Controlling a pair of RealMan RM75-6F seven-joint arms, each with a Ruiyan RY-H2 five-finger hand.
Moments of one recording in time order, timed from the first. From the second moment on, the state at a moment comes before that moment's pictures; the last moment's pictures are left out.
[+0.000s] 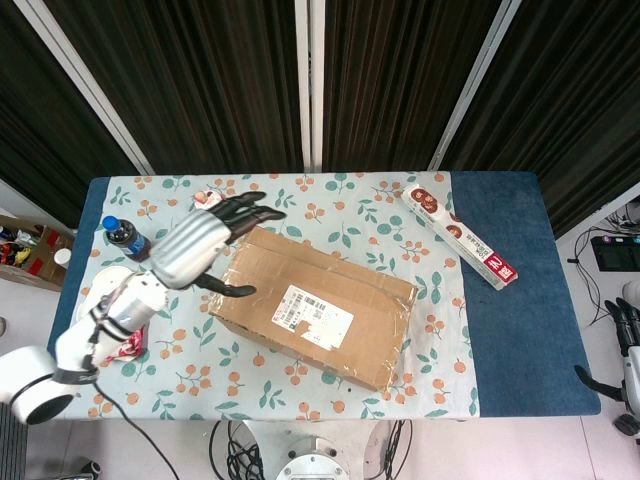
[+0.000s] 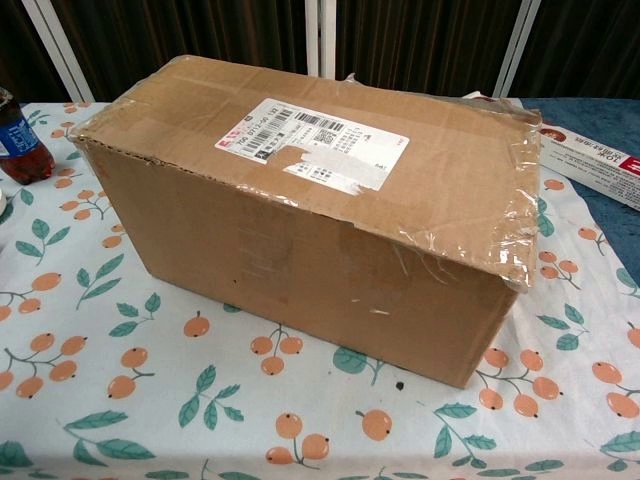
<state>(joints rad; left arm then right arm) -0.82 -0.94 -0.34 -1.90 1.51 0.93 -0.37 -0.04 -1.05 0.06 -1.61 -1.42 1.50 0.18</state>
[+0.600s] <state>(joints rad) -1.06 -1.22 -0.30 -1.71 1.20 0.70 -0.03 -0.05 -1.07 0.06 -1.55 -1.41 1.50 0.23</state>
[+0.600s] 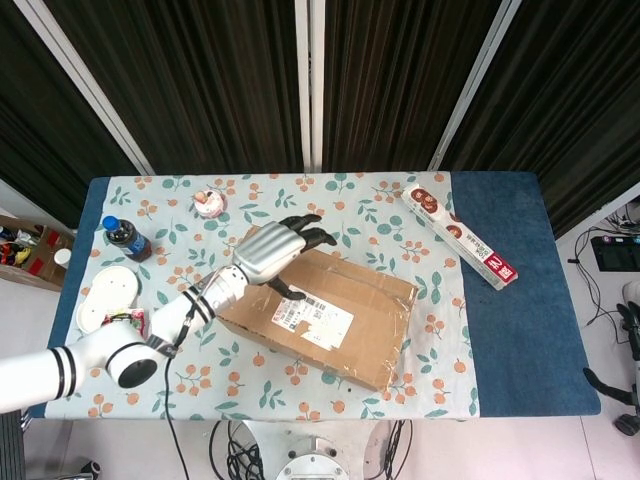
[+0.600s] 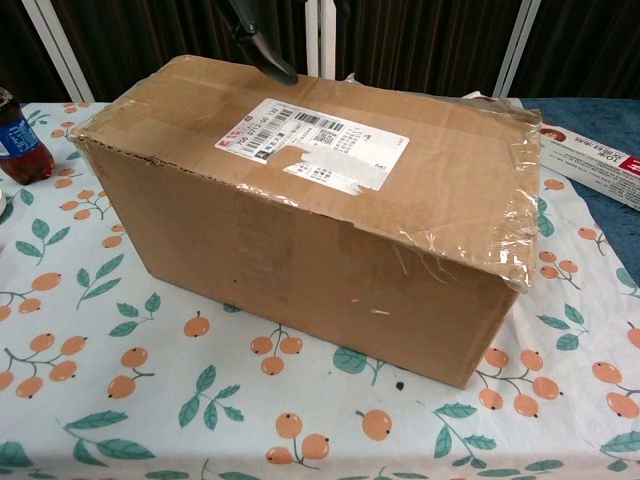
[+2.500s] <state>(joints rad) -0.92 -0.88 -0.26 -2.03 1.42 0.80 -0.18 -0.03 -1.09 0.09 -1.55 -1.43 1.49 0.23</state>
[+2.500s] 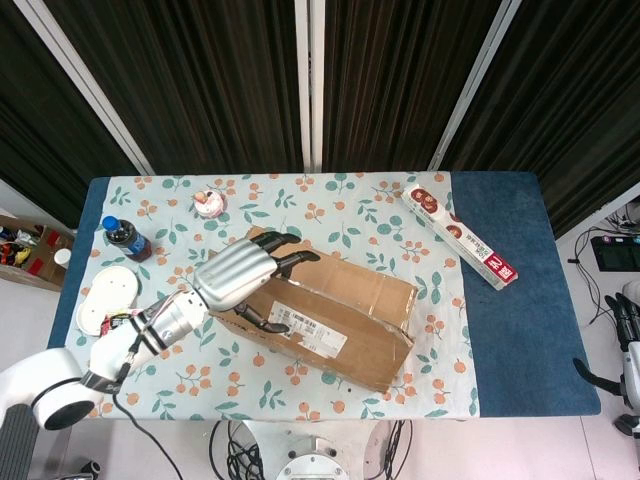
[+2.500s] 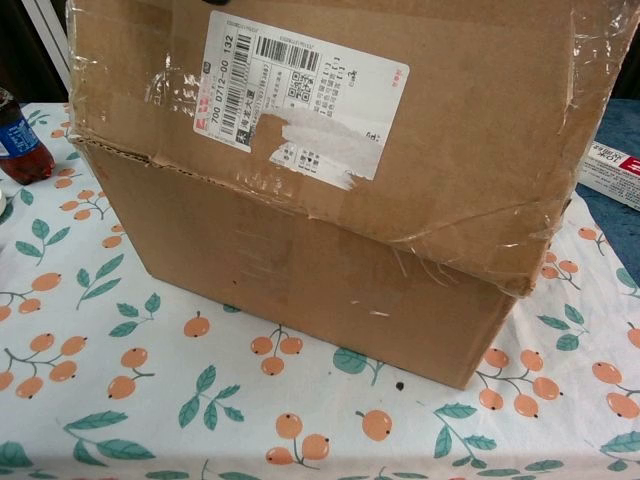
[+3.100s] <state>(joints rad) -0.62 -0.70 -0.07 -2.03 1.77 1.12 -0.52 0.01 -1.09 0.08 -1.60 -1.45 1.47 0.16</state>
